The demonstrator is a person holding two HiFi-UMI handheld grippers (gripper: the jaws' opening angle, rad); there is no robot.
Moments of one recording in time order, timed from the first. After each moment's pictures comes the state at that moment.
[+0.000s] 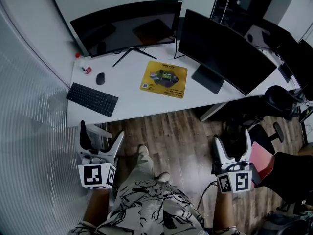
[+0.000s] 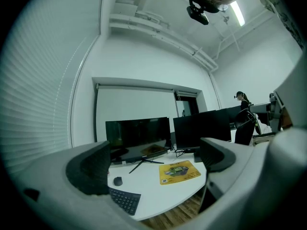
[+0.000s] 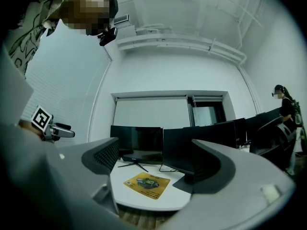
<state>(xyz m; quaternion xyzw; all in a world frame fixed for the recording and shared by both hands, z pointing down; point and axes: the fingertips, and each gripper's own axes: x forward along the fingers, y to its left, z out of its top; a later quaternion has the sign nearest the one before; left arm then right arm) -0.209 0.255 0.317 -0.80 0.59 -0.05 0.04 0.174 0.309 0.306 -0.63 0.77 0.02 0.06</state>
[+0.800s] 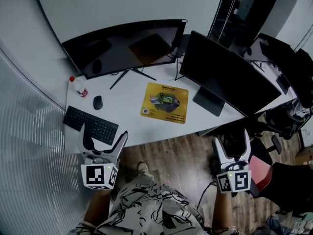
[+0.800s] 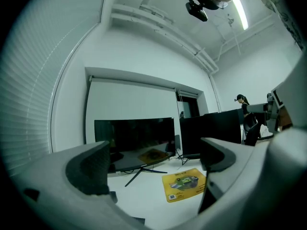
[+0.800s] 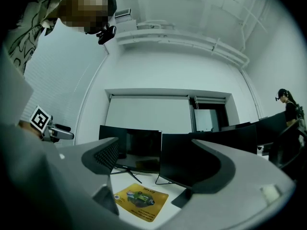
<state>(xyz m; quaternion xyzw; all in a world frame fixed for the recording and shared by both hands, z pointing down) -0.220 0.105 0.306 -0.82 0.57 -0.04 0.03 0.152 0.172 0.279 -0.65 0.76 0.04 0.05</state>
